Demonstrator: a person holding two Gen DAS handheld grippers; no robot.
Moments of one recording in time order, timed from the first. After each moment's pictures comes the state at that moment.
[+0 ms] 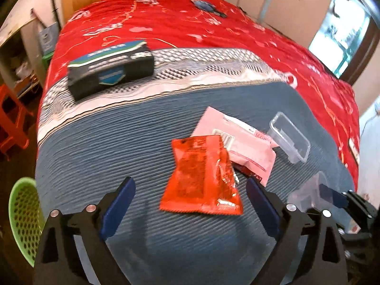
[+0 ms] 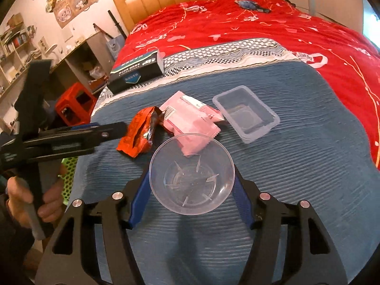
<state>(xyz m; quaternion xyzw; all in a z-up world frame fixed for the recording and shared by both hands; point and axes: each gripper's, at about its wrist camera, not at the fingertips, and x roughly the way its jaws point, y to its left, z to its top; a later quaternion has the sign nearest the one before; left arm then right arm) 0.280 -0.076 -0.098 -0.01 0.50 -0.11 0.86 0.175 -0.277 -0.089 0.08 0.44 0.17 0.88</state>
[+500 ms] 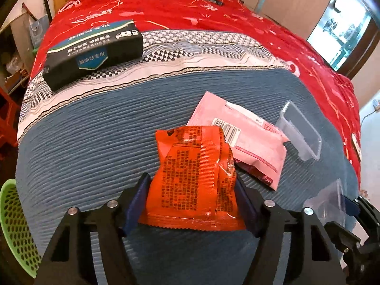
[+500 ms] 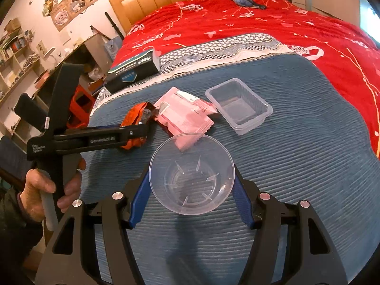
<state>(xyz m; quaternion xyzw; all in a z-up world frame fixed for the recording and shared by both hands) 0.300 -0.081 -0.130 -0.03 0.52 -0.13 0.84 0.169 -0.283 -0.094 0.09 0.45 0.16 0.87</state>
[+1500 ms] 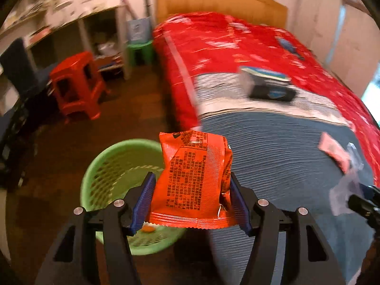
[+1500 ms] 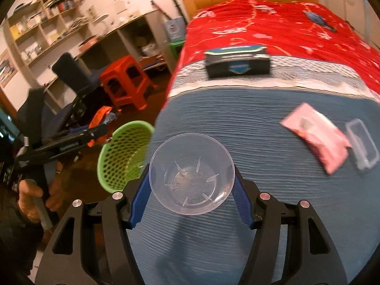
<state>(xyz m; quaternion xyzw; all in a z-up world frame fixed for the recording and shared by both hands) 0.159 0.199 -0.080 -0.08 0.44 0.10 0.89 0.155 -0.086 -0.061 0.02 0.44 0.31 0.84</state>
